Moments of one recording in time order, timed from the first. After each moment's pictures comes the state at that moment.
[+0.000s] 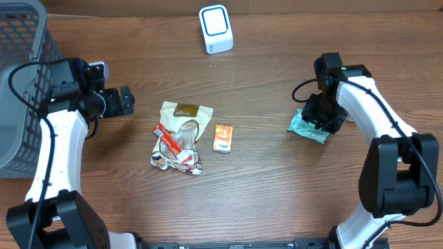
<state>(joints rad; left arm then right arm) 0.24 1.59 1.21 -0.68 0.16 0.06 0.08 1.87 1.37 -1.08 0.04 0.56</state>
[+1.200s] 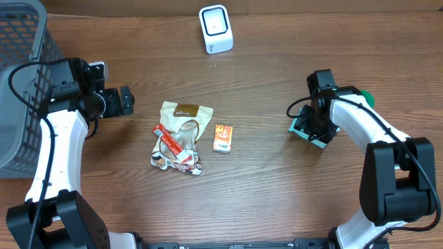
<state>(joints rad) 0.24 1.59 1.21 -0.68 0.16 0.06 0.11 1.83 1.15 -0.83 0.05 0.62</state>
